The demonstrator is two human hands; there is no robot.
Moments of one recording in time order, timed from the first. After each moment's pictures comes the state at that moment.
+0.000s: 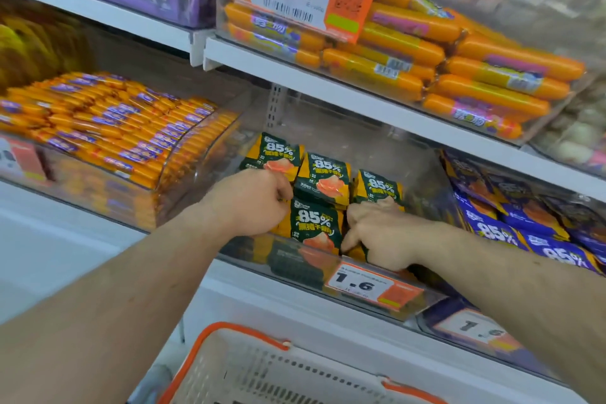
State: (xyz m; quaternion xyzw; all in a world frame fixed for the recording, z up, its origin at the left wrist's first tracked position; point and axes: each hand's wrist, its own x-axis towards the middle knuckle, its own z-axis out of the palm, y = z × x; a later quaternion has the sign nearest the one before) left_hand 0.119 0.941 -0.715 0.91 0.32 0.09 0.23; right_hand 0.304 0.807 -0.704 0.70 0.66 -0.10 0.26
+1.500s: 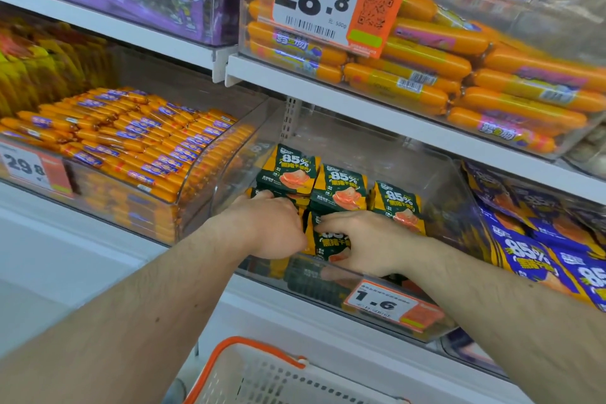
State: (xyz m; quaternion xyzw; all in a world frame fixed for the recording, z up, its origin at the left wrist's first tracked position) left_hand 0.130 0.951 -0.725 0.95 0.25 -0.18 0.08; right_hand 0.289 0.837 -0.726 0.72 0.69 -0.11 0.03
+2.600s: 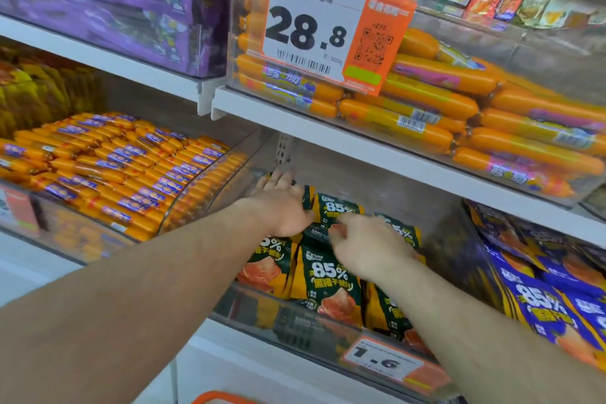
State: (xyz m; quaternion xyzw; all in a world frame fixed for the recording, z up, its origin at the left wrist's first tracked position) left_hand 0.197 1.010 -0.722 0.94 0.33 -0.04 0.12; right_hand 0.289 0.868 -0.714 0.89 0.46 -0.01 -0.02
